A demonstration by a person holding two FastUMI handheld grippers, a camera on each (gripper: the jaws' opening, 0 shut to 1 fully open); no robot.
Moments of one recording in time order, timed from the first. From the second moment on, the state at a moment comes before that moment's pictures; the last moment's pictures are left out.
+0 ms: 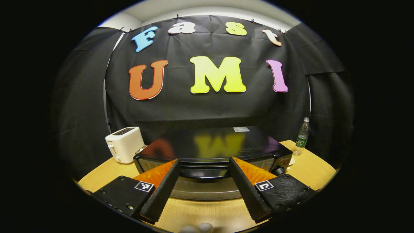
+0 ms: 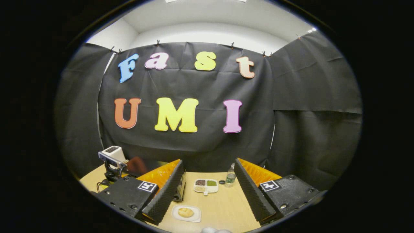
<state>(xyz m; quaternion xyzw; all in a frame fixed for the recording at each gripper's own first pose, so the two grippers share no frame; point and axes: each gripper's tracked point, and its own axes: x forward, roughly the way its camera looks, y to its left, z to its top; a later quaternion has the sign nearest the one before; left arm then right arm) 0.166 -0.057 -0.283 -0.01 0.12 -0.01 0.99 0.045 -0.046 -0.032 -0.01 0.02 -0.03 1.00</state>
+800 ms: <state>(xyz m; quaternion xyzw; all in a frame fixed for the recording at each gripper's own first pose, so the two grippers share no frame) 0.163 -0.065 -0.259 0.00 0.09 -0.04 0.99 0.033 -0.045 -0.041 0.00 0.03 -0.03 1.00</state>
